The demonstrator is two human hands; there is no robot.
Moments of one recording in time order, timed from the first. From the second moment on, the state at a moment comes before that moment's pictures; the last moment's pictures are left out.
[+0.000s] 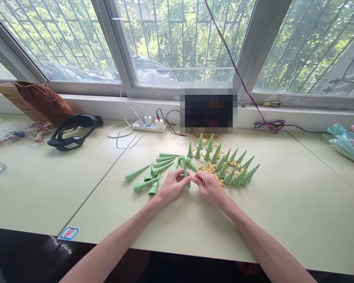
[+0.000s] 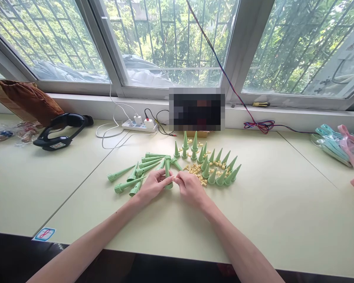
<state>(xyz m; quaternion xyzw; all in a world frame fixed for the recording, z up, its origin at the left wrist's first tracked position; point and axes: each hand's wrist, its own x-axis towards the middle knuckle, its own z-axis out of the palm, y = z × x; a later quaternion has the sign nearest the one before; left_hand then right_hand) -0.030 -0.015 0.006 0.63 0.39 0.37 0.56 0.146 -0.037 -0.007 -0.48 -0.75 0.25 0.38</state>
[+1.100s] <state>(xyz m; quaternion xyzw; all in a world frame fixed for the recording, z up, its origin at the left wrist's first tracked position) -0.027 -0.018 0.005 0.67 0.41 0.38 0.49 0.146 -0.036 -0.003 -0.50 -0.72 0.28 0.39</state>
